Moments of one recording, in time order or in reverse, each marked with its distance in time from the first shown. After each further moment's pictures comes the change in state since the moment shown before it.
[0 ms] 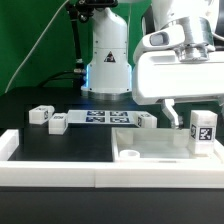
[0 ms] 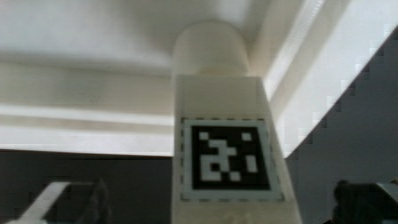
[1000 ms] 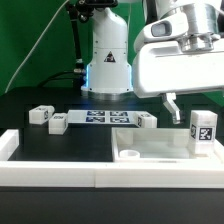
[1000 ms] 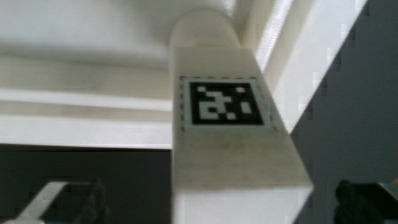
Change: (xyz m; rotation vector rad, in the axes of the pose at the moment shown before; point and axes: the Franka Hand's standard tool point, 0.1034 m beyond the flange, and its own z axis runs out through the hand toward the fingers) arm 0.018 -0.001 -0.007 0.084 -0.310 0.038
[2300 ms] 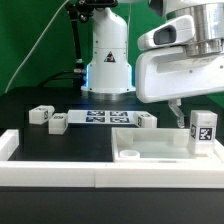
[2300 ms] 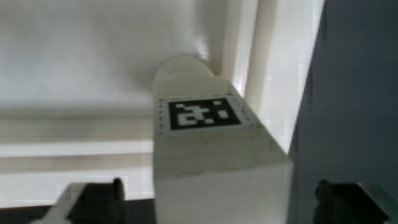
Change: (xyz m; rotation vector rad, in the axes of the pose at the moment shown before) arm 0.000 0.000 0.007 0.015 -0.102 0.103
